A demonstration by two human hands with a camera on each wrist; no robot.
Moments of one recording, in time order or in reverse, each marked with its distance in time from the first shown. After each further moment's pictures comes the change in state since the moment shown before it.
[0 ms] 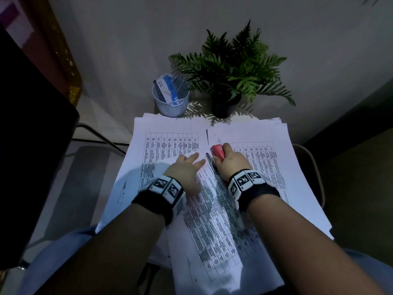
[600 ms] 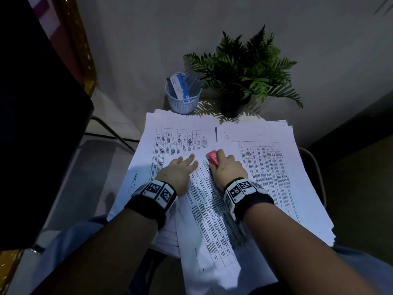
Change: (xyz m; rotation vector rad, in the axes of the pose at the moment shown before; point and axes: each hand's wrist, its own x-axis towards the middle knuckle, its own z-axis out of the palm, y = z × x) left_hand -0.018 -0.040 0.025 -0.026 0.044 -0.043; right_hand -0.029 -0.026 0.026 -0.186 -0.006 -0.044
